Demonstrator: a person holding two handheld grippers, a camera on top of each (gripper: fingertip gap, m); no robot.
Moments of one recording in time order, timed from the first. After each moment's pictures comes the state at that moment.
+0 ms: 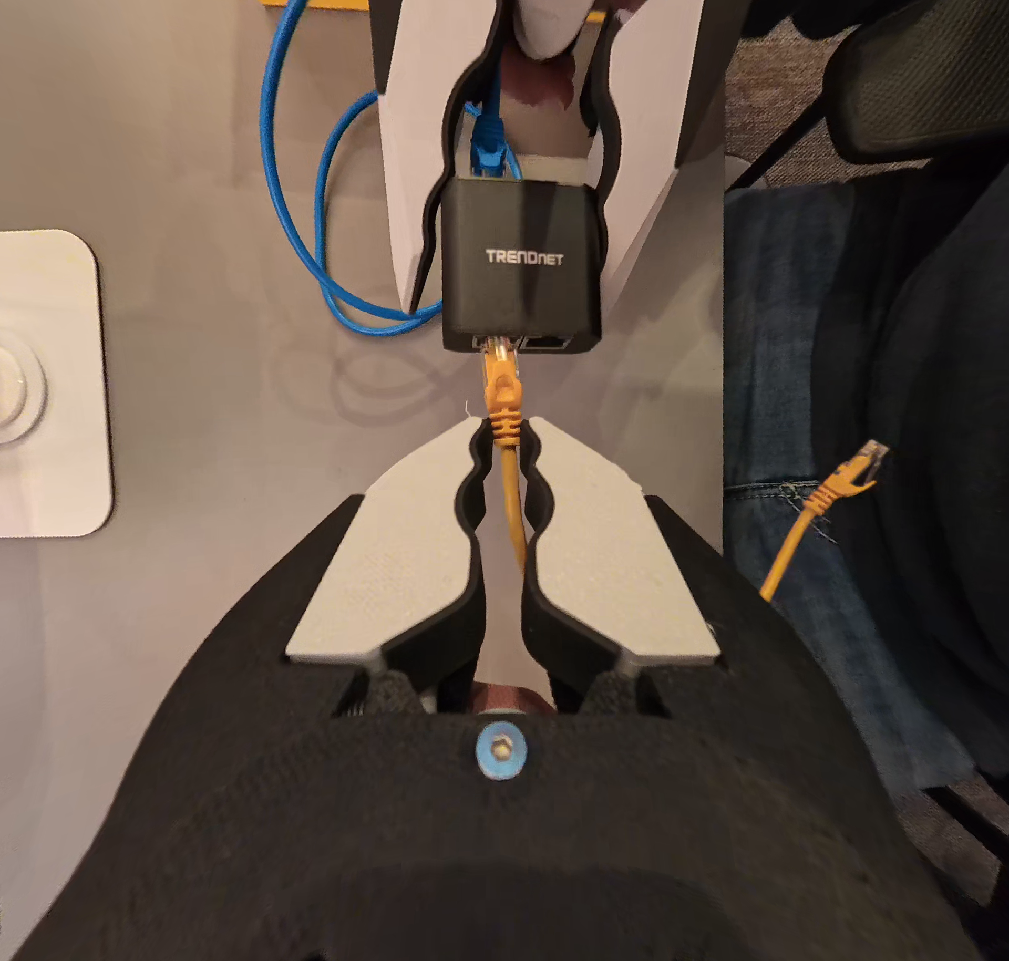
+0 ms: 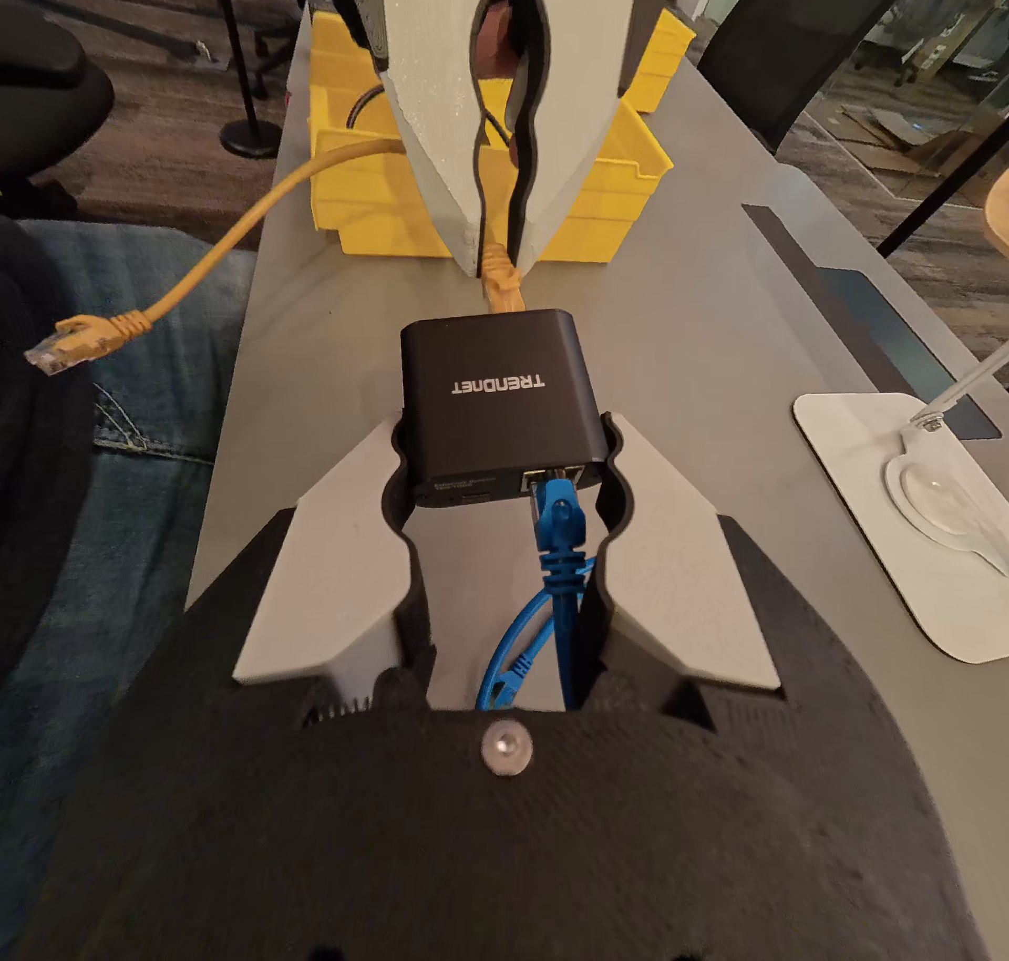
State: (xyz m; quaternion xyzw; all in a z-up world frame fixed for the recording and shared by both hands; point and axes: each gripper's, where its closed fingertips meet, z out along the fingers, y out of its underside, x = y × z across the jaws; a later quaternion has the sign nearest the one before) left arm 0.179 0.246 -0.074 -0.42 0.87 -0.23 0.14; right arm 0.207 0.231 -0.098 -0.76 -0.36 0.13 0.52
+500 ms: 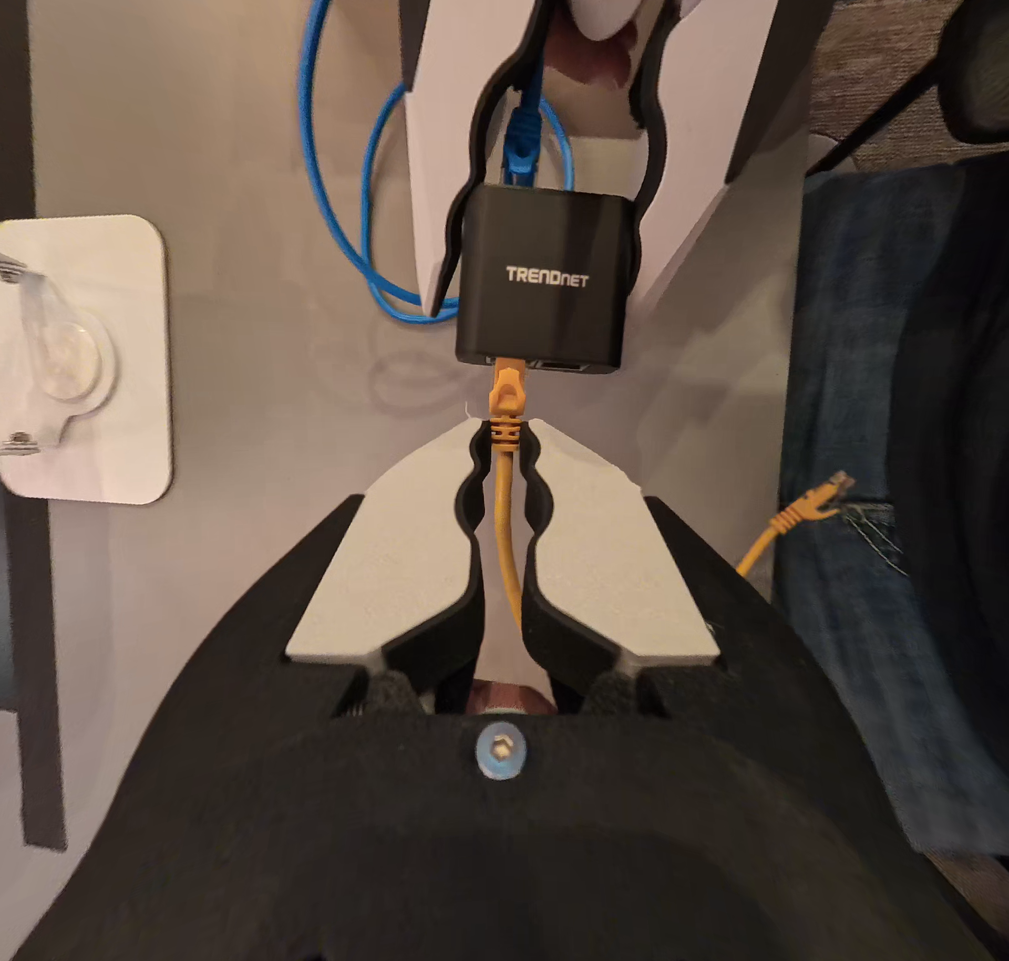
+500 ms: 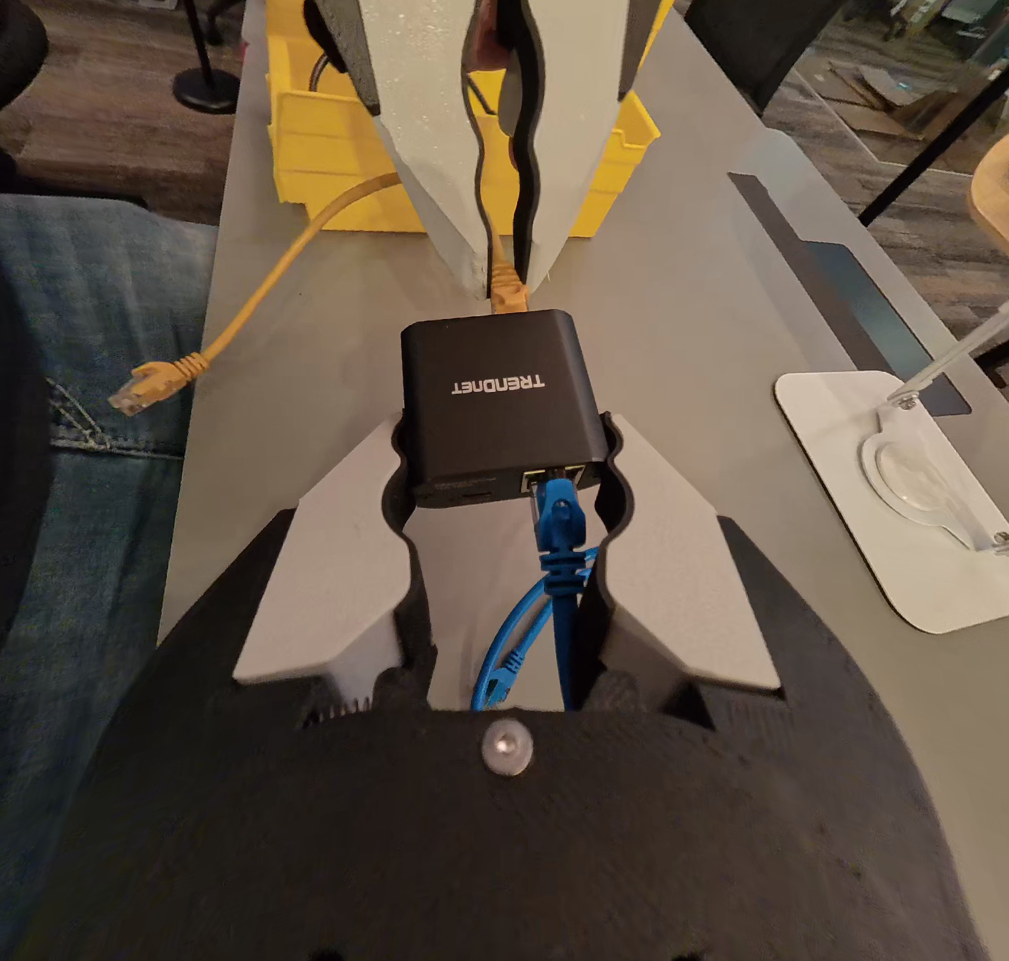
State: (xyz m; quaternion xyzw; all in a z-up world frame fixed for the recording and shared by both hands) left arm 0.189 0.256 -0.081 -0.43 0.86 -0.19 0.19; right arm 0.210 0.238 -0.101 -0.78 -0.36 0.10 0.50
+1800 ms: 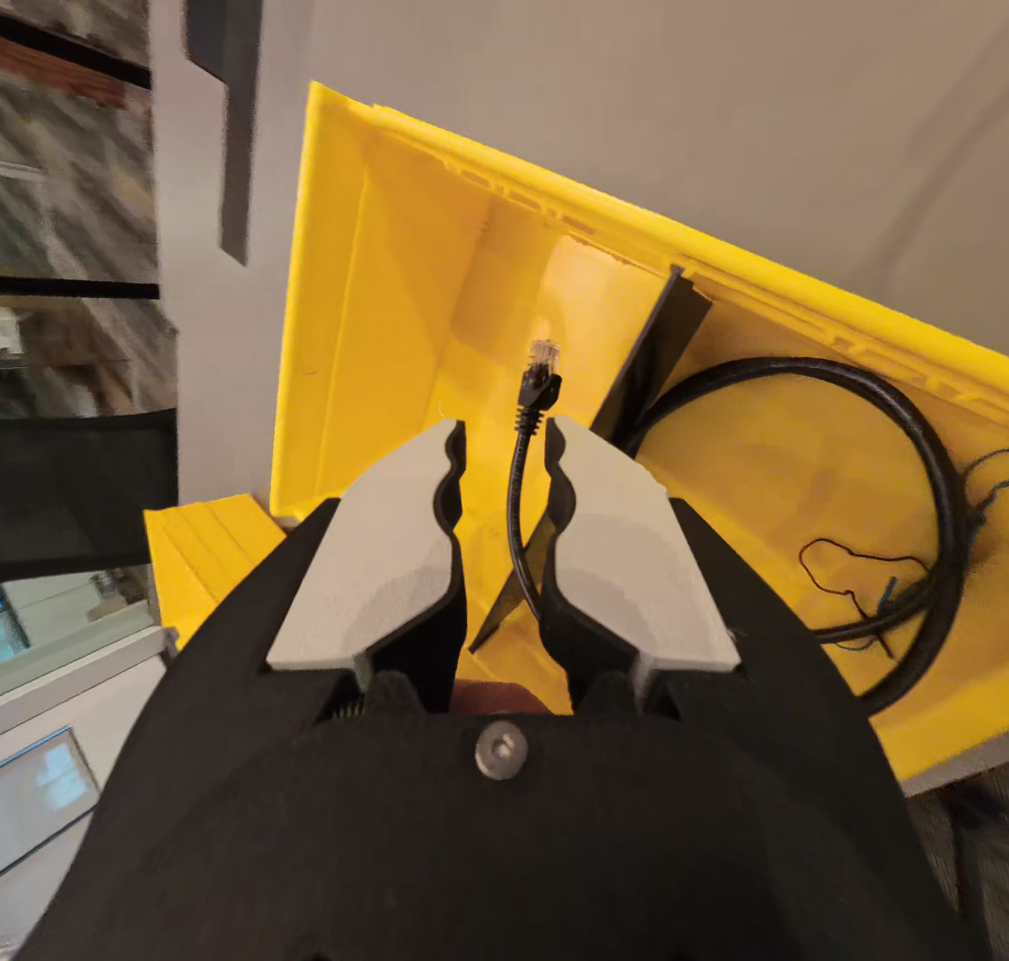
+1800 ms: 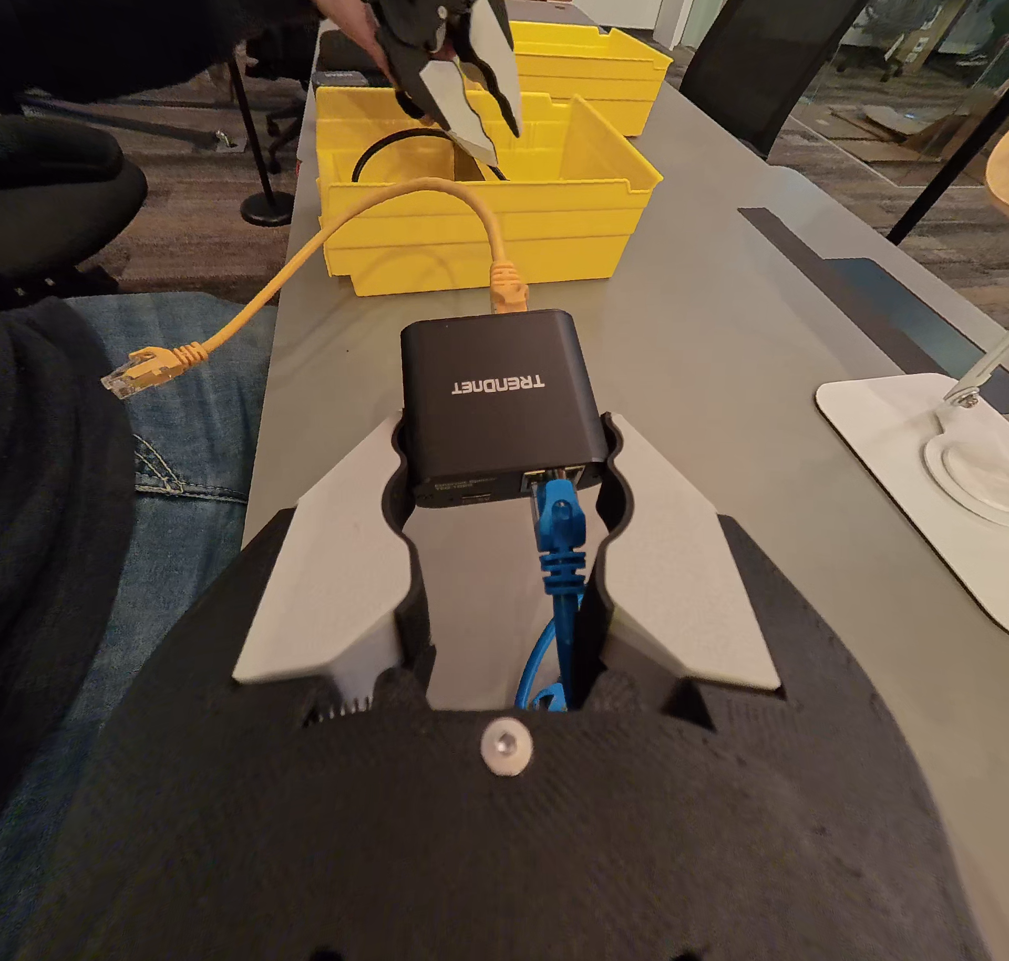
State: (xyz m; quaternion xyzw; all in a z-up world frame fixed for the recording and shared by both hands) left arm -0.016 0.486 -0.135 -0.59 0.74 0.10 0.30; right arm 0.205 0.226 -0.094 -0.76 -0.32 0.17 0.54
